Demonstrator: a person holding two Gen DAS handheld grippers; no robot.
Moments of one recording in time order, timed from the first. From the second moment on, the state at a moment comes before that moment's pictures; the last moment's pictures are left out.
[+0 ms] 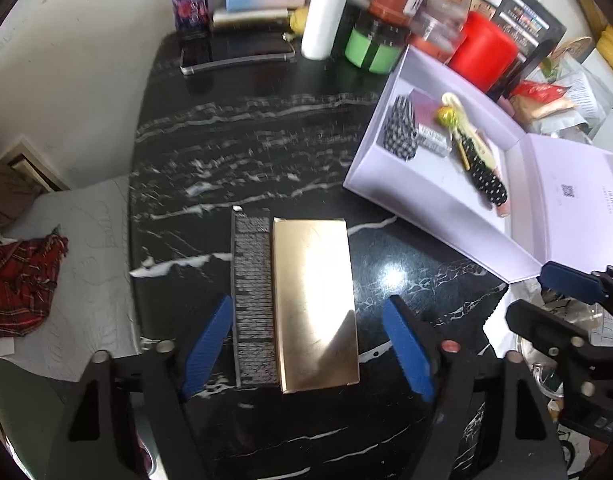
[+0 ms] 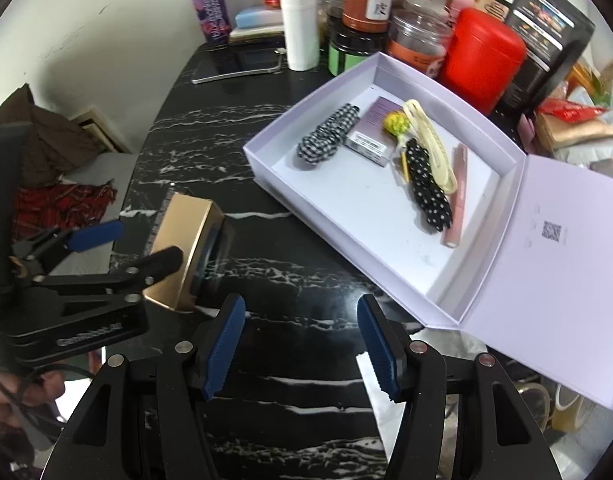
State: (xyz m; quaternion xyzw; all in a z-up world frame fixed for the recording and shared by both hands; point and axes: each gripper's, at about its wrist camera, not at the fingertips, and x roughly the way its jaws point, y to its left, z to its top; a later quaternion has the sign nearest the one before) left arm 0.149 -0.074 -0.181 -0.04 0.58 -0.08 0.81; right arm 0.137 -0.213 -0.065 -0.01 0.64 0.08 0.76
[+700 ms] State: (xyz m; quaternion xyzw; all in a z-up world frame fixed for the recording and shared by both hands) left arm 0.123 -0.067 -0.147 0.01 0.57 -0.07 0.82; right arm 0.144 -0.209 -0.071 0.00 0.64 0.09 0.77
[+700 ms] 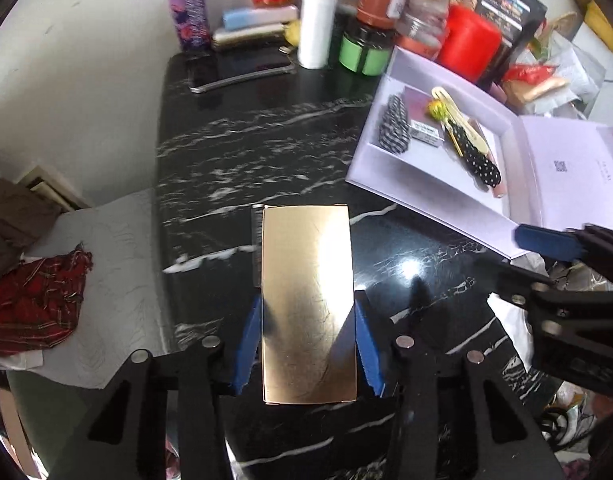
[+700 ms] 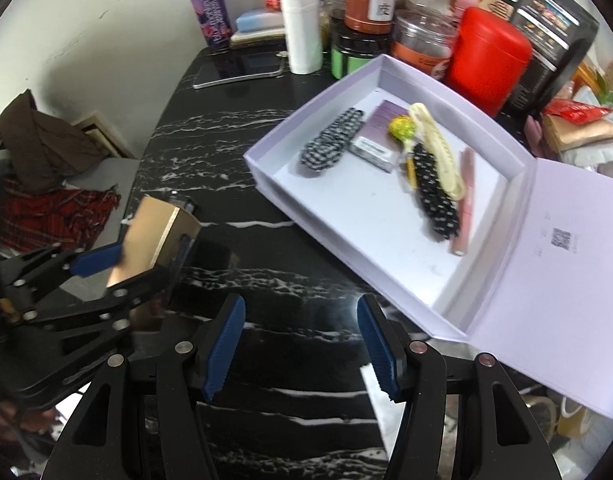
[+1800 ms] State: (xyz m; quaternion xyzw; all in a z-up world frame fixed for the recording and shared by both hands) left arm 0.079 0.042 -0.169 -0.04 0.58 0.07 0.81; right arm 0.176 -0.058 -0.160 -0.02 0.67 0.17 0.72
